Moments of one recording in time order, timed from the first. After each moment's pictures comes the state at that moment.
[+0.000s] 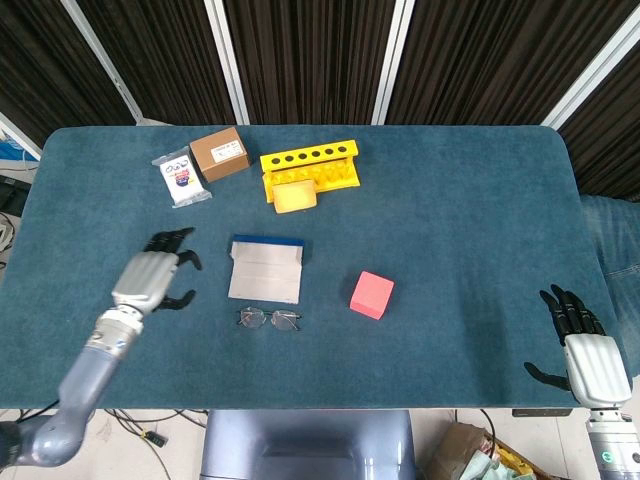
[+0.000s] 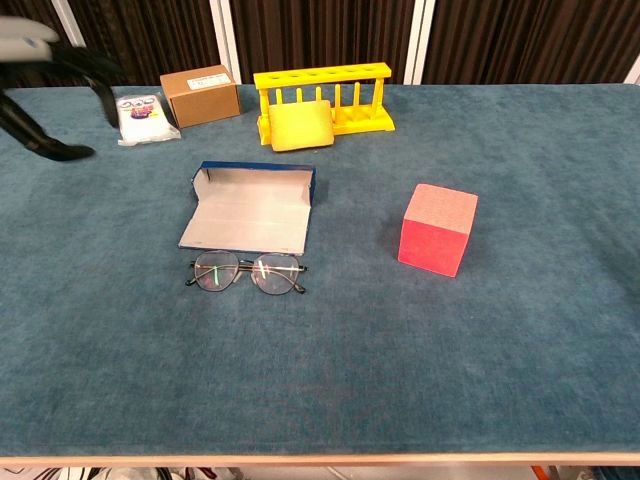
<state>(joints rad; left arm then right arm) -0.64 -1.20 -0.24 -1.96 0.82 1.02 0.50 0.07 -1.13 0.05 -1.64 -1.52 1.48 0.00</state>
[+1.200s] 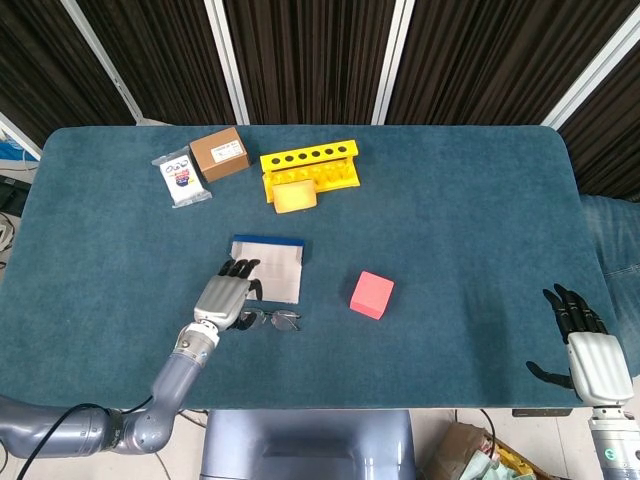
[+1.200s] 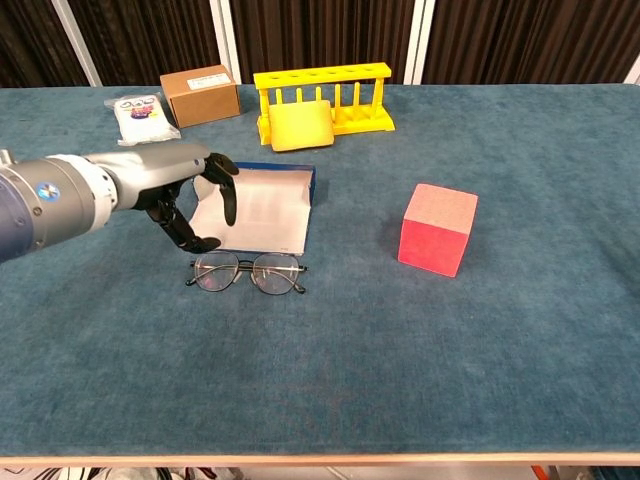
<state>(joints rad) -0.83 -1.60 -0.16 -1.74 0.66 1.09 0.65 0.07 -1.11 0.06 -1.65 -1.49 1.46 0.02</state>
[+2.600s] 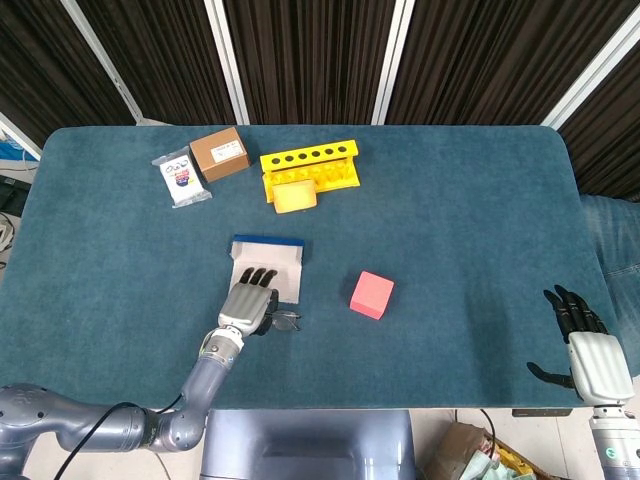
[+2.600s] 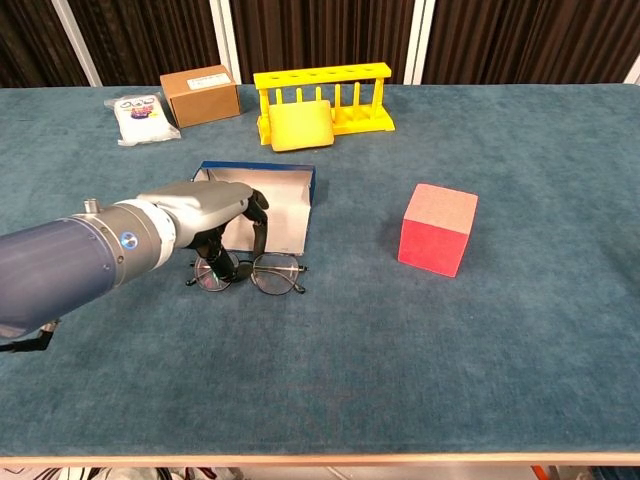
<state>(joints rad) -0.88 -1.77 -0.15 -1.58 0.62 1.10 0.74 0.08 -1.10 0.06 -1.67 -1.47 1.44 0.02</state>
